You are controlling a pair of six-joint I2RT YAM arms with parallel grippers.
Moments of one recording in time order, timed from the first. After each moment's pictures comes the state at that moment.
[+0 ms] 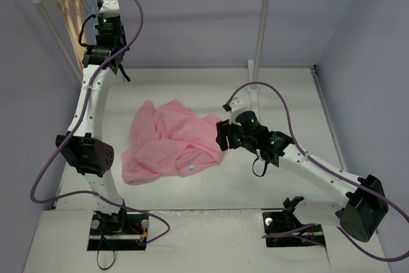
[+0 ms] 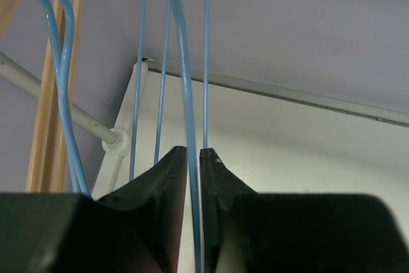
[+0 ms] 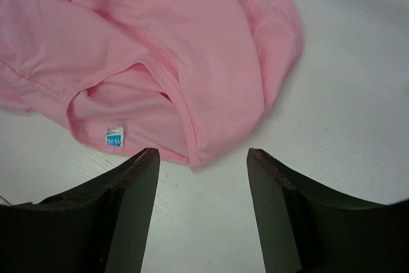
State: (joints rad) left arm -0.12 1.84 2.17 -0.68 -0.40 -0.07; right arm 0.74 1.19 0.85 -0.29 0.07 0.25
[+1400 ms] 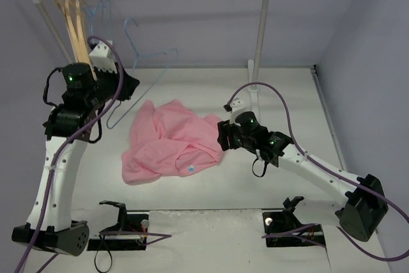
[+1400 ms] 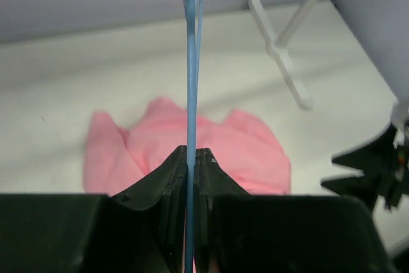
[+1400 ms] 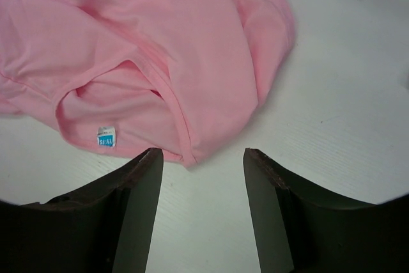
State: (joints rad) left arm -0.13 1.15 1.55 -0.64 0.30 -0.14; right arm 0.74 1.19 0.85 -0.30 0.09 0.26
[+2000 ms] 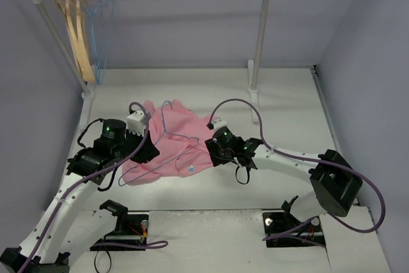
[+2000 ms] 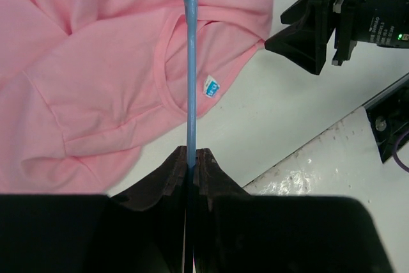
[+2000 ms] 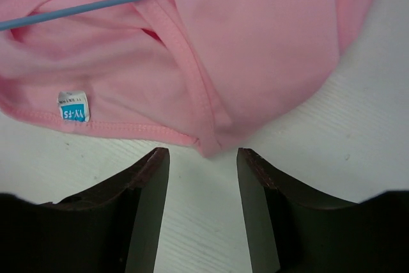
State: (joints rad) left arm -0.37 0.78 0.90 -0.80 0.33 -0.23; right arm 0.86 1.44 0.79 -0.24 0.15 0.35
